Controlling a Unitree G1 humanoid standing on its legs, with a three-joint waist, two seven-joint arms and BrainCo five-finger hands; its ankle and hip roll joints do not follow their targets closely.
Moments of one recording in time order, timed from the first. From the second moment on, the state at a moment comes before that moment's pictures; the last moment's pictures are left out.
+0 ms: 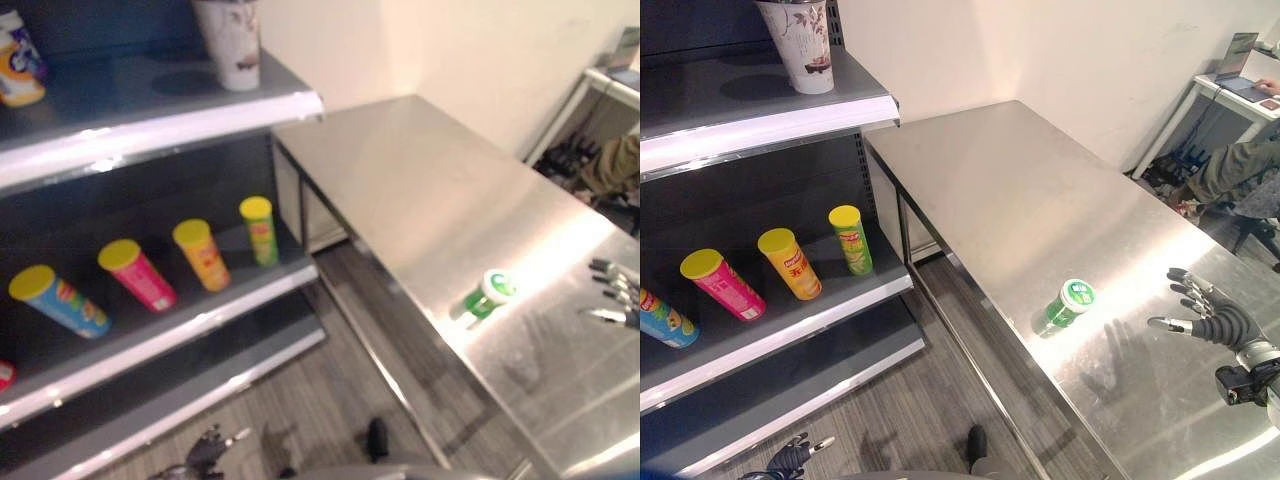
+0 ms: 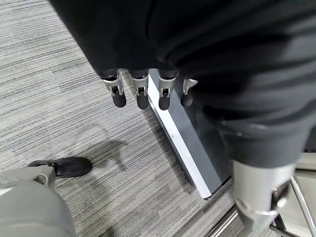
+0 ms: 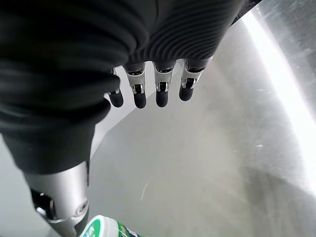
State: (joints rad) left arm 0.18 0.32 0.00 0.95 -0.16 -0.03 -0.05; right arm 0.37 -0.99 -0.36 0.01 0.37 -0.01 0.34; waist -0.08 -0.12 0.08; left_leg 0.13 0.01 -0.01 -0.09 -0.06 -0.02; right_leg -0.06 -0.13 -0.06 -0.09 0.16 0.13
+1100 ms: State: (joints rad) left arm 0.19 0.31 0.00 0.96 -0.13 -0.04 -0.03; right arm 0.15 -1.02 0.00 0.00 0.09 -0.06 0.28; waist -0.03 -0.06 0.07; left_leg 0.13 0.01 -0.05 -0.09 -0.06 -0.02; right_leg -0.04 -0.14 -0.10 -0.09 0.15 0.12
